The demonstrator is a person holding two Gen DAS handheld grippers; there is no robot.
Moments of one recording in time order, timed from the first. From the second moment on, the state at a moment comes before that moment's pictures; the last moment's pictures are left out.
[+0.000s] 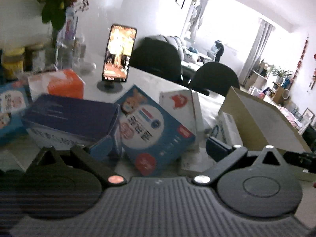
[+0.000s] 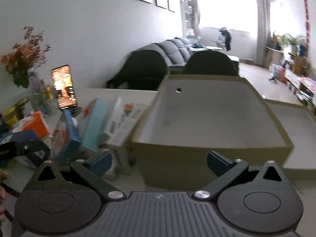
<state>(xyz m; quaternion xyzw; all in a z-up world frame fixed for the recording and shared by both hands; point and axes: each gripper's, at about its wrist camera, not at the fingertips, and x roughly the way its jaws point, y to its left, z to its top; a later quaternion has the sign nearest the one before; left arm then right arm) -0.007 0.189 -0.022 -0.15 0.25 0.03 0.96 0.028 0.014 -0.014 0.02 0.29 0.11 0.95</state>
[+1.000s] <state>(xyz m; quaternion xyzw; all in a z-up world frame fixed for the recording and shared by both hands) -0.043 0.313 -0.026 -0.26 0.21 0.15 0.93 0.061 0.157 -0.012 -0.04 0.25 0.44 0.86</state>
